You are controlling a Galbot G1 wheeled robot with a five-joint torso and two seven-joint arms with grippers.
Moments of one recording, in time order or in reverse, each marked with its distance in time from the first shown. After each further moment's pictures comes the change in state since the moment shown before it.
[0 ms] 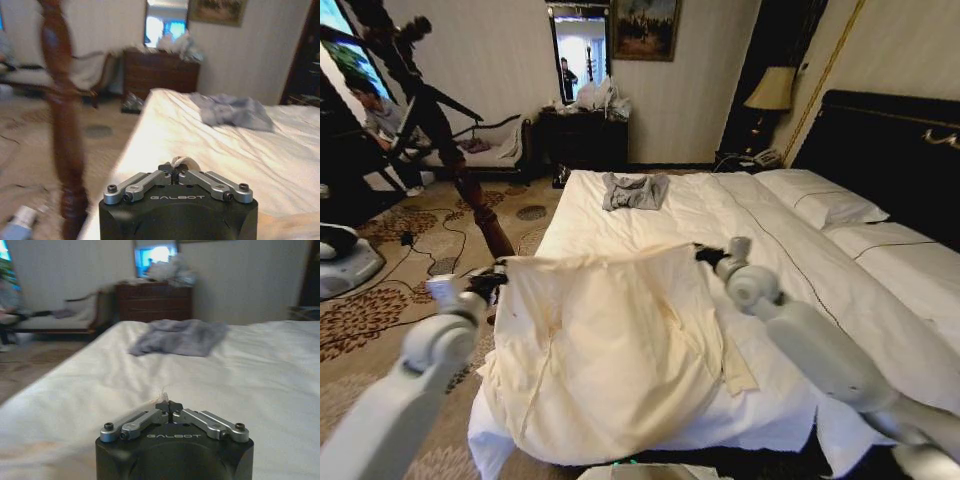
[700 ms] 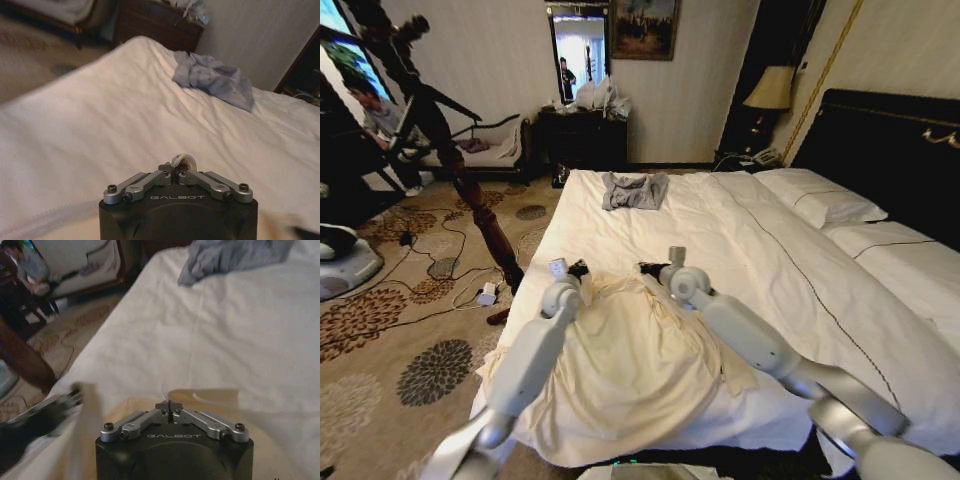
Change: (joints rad) left arm -0.383 -0.509 0.296 0.539 0.105 -0.076 -0.097; right arm 0.175 0.304 -0.201 -0.275 0.296 -0.084 0.129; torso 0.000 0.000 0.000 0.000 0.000
